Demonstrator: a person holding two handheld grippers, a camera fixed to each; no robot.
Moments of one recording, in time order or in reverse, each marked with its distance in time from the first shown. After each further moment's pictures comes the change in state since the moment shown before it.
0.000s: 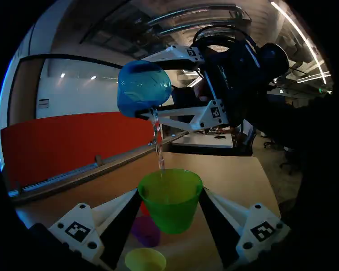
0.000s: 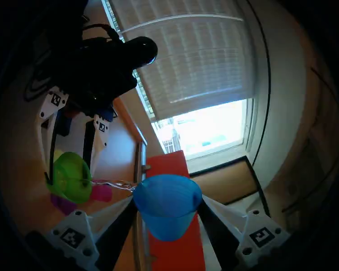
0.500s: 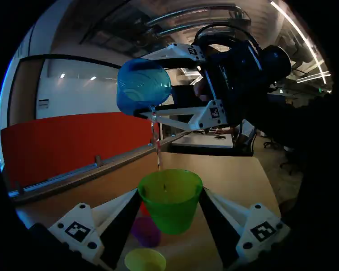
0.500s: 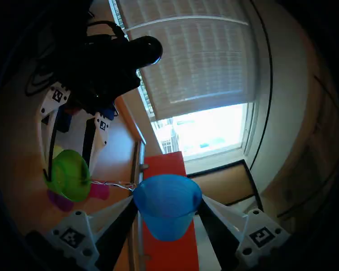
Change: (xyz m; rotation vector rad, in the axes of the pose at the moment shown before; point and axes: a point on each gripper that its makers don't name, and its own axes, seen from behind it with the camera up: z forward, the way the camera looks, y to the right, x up) left arm 0.000 0.002 0.000 -0.001 0.001 0.002; right arm 0.001 0.002 0.001 -0.011 -0.001 -0.047
